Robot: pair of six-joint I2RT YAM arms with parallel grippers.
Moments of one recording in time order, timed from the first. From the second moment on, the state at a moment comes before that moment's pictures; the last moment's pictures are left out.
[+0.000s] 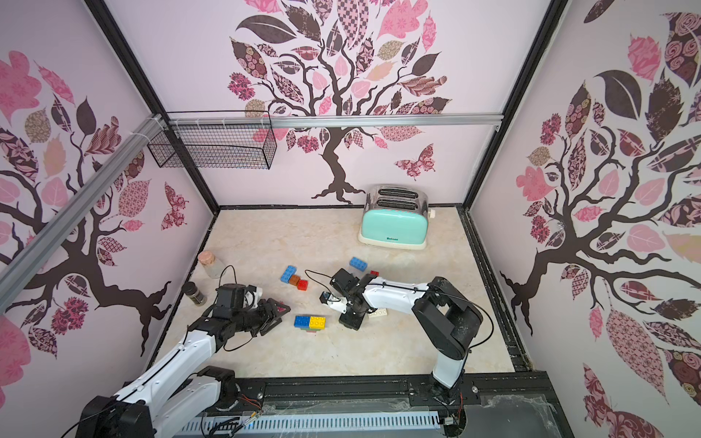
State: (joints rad) left arm -0.19 0.95 0.38 -0.35 0.58 -0.88; right arm 0.84 1.75 1.04 -0.62 -0.12 -0.32
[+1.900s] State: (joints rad) left arm -0.34 1.00 0.36 -0.32 0.61 -0.88; right arm 0.87 1.71 1.12 -0.67 -0.12 -0.39
